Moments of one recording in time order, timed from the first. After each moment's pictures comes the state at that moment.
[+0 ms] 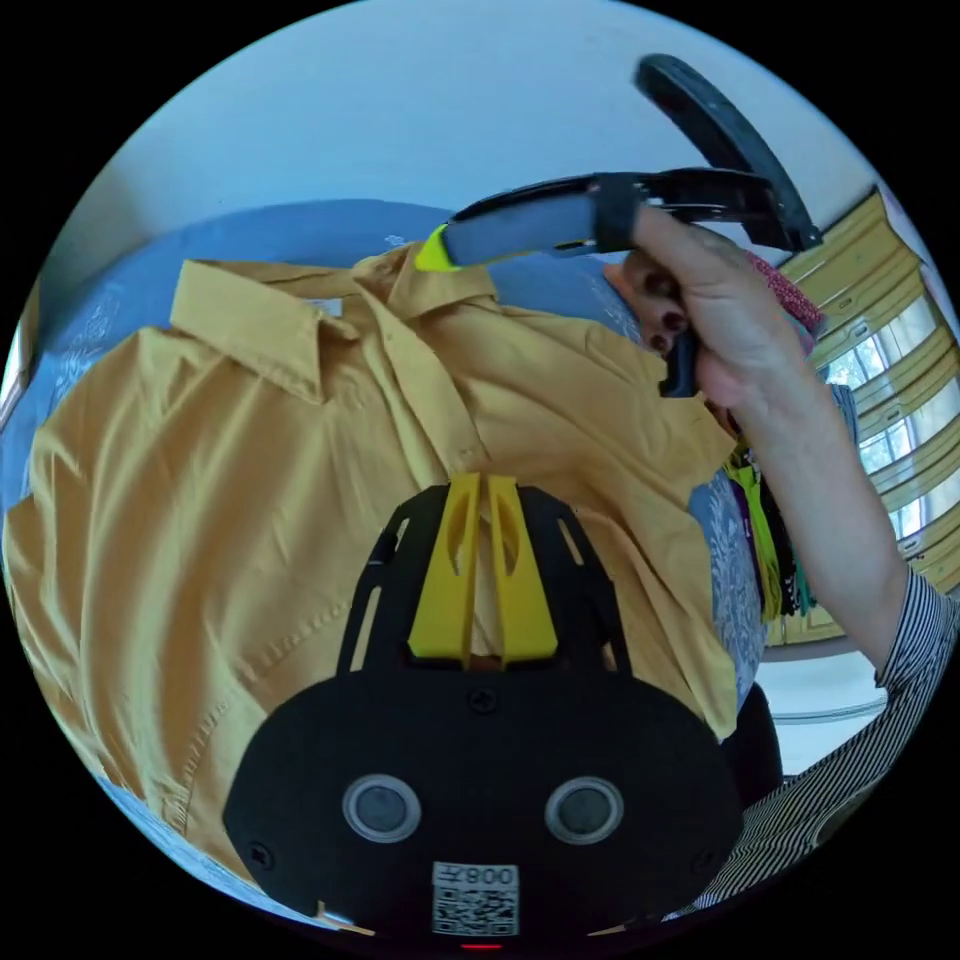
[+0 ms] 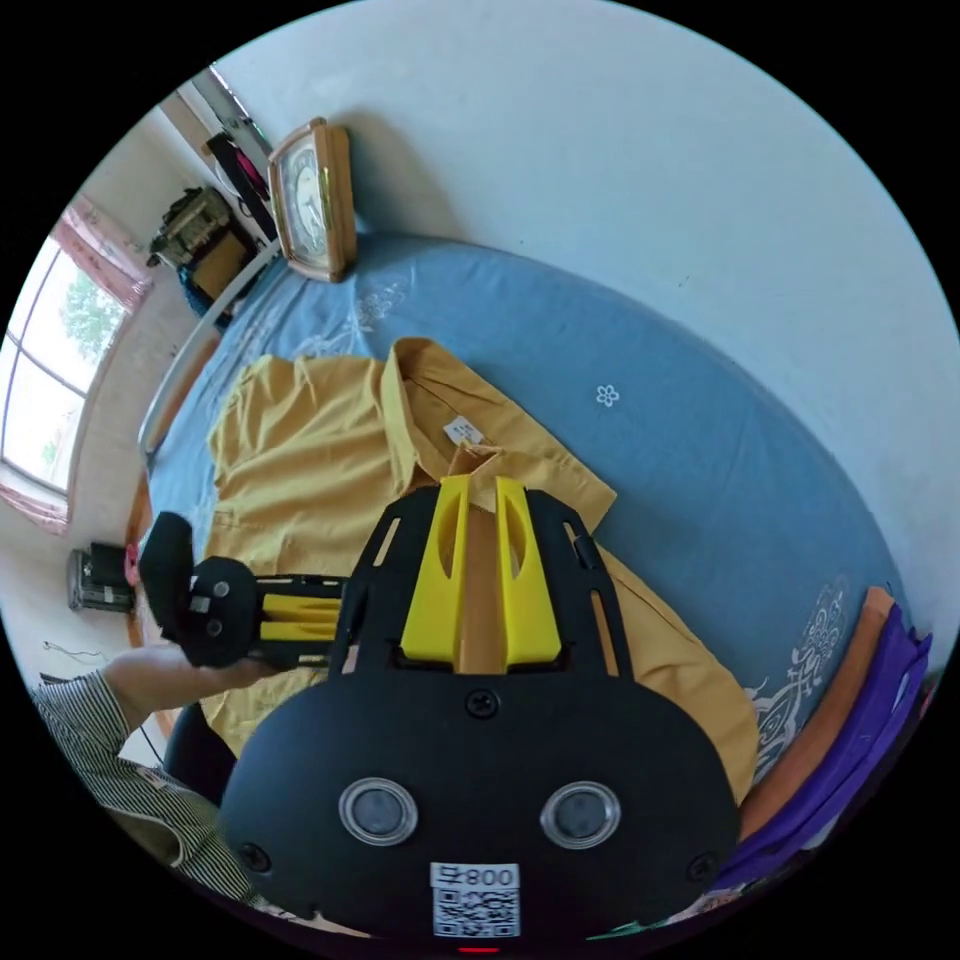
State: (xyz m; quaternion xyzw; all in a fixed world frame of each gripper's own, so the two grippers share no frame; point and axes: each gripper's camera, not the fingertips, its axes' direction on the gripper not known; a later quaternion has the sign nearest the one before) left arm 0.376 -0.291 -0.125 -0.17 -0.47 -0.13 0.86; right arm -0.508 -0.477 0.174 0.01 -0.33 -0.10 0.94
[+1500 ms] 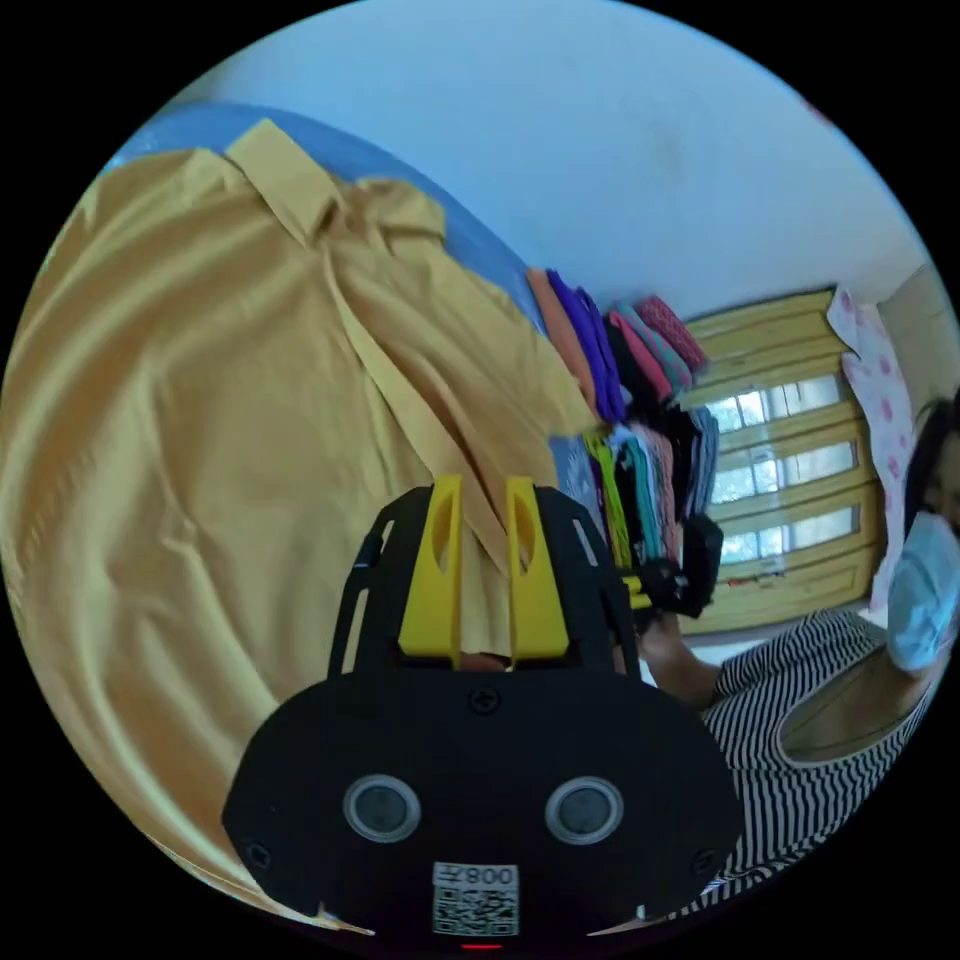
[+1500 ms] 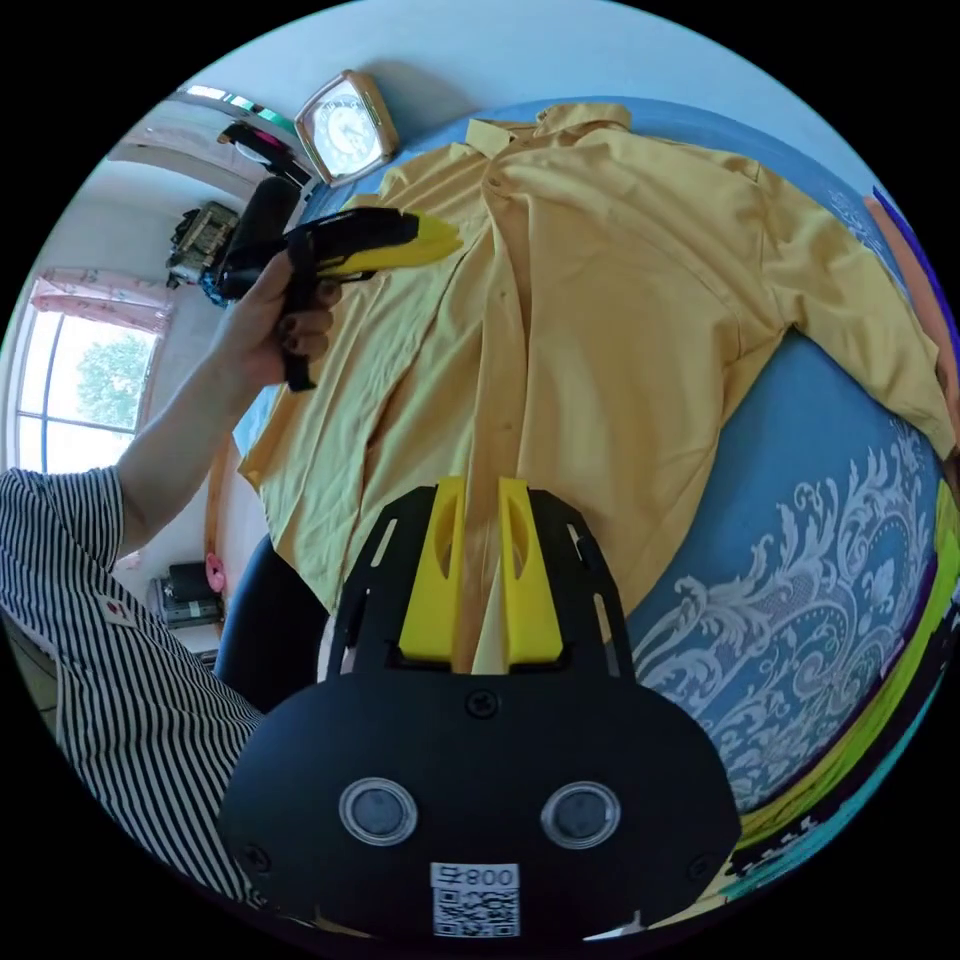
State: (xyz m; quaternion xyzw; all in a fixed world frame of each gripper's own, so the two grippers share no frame) left arm 0.378 -0.137 -0.077 -0.12 -0.27 -0.24 0.92; right arm -0.584 -0.005 0.065 -0.11 -0.39 -0.02 0.91
